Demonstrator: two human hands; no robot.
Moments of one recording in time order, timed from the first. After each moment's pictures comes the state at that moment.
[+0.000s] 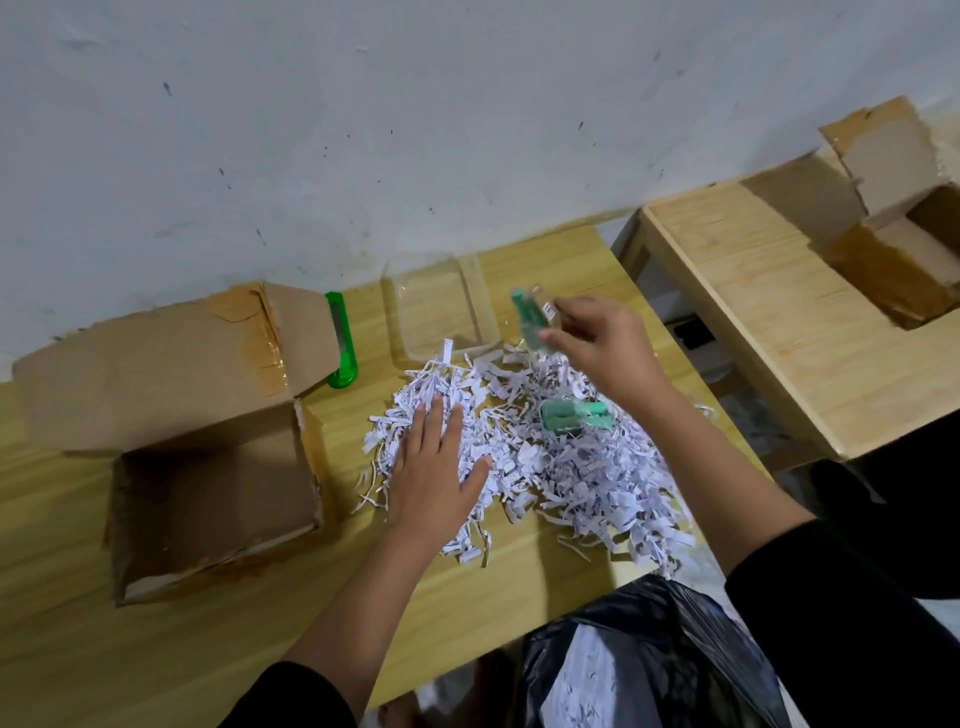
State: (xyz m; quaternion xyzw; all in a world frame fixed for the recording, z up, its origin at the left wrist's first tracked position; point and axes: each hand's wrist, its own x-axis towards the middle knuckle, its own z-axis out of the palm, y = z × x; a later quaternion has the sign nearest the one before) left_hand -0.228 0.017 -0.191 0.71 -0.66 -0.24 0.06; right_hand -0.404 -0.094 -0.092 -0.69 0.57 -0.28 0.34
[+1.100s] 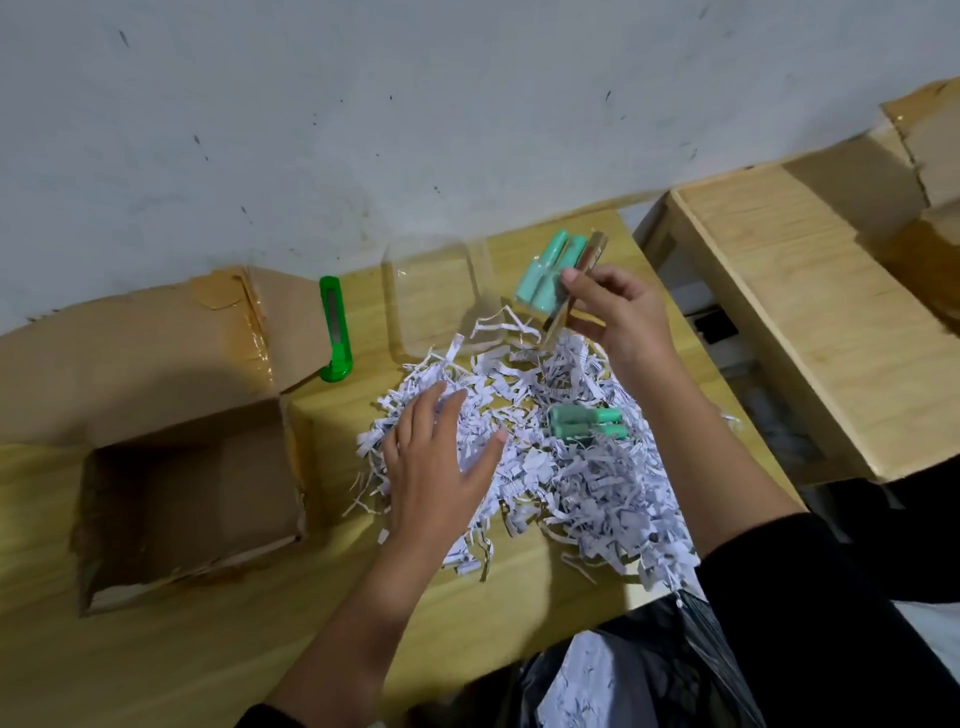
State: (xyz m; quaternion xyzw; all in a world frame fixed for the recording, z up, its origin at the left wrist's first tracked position) left_hand -0.243 0.004 -0.188 0.74 -0.60 -0.15 0.26; right_hand -0.402 -0.138 -0.122 -0.41 0.49 -0.47 0.61
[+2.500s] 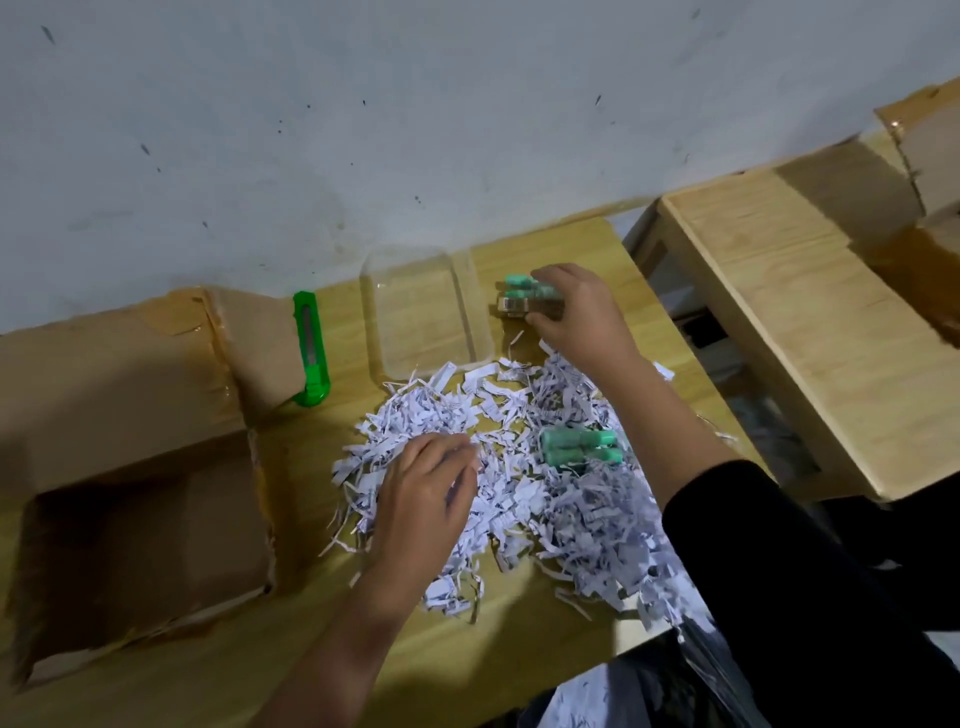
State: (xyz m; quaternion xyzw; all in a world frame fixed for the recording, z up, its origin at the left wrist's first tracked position) left_hand -0.233 -0.003 -0.209 0.64 -0.68 -0.18 0.30; right_hand -0.396 -0.187 -0.160 -0.76 0.58 -0.21 0.20
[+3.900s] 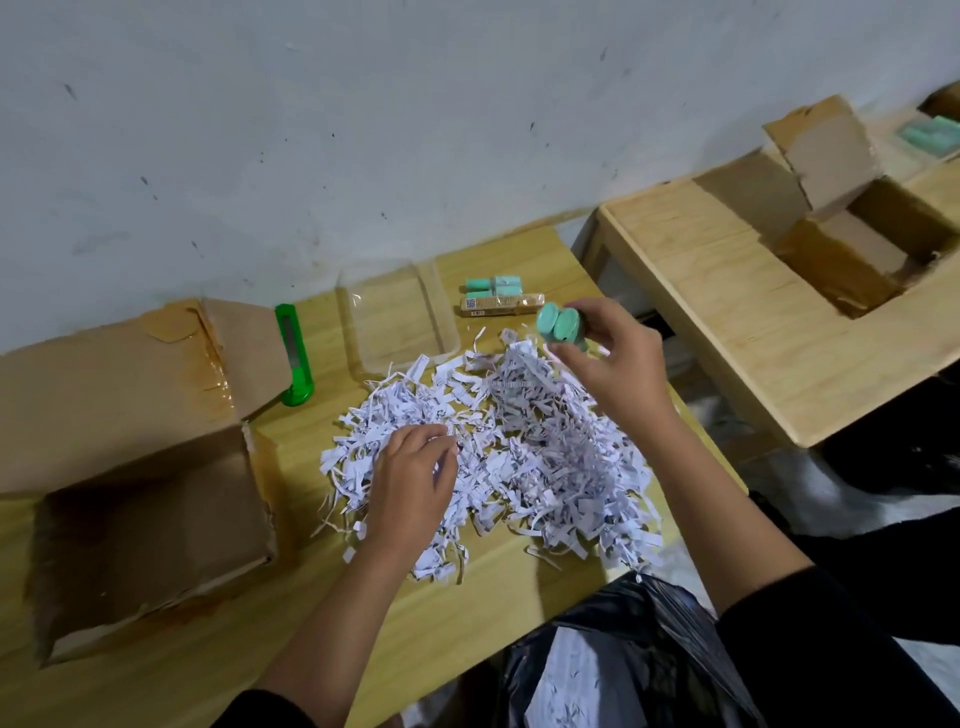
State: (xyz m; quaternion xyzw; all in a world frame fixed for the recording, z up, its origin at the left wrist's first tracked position) left_hand -0.240 0.003 -0.206 0.67 -0.67 -0.22 0.26; right_hand -0.443 -0.089 -0.110 -0.64 0.61 -0.38 0.27
